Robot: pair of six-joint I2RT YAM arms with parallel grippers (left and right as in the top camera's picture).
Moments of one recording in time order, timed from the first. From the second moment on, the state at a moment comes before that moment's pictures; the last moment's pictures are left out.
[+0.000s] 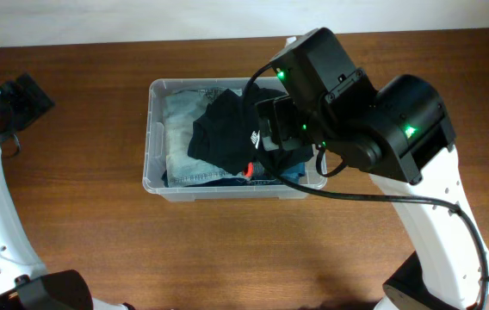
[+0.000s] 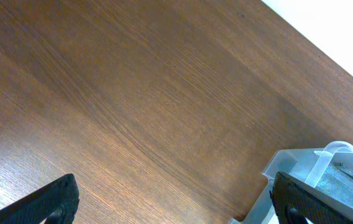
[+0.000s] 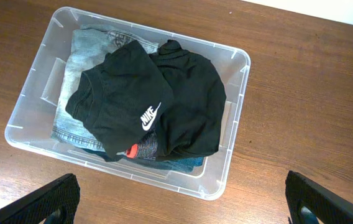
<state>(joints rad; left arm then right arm) 0.40 1.68 1.90 -1.21 -0.02 -0.30 0.68 1.79 2.50 -1.69 0.27 0.36</state>
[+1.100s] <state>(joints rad) 0.40 1.68 1.90 -1.21 -0.02 -0.30 0.34 1.46 1.88 -1.12 0.12 0.13</state>
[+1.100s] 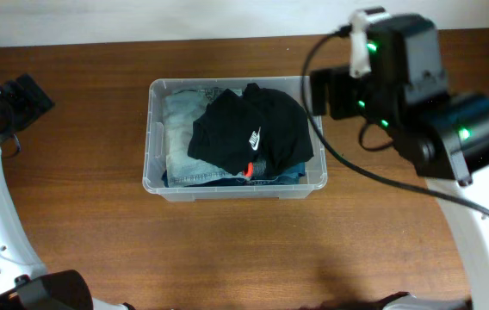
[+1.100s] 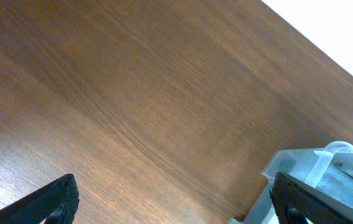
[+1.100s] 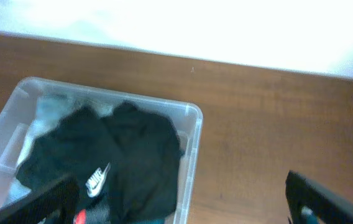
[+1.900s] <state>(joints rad) 0.40 1.68 1.90 -1.21 -0.02 -0.30 0.00 0.20 0.37 -0.31 -0.11 0.09</state>
